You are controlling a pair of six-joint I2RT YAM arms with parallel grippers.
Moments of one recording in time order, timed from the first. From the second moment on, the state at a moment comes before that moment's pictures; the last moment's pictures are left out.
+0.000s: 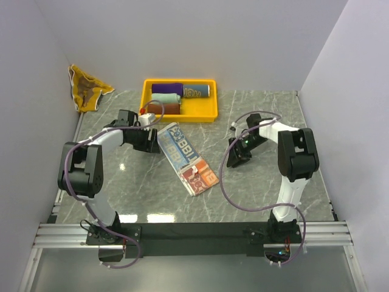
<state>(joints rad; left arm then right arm) -0.12 1.73 1.06 -0.38 0.52 0.09 0.13 1.95 1.23 -0.84 -0.68 -0.14</state>
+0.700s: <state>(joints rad) -0.22 1.94 1.21 -0.30 0.58 0.06 0.38 1.97 1.08 -0.67 -0.85 -0.06</state>
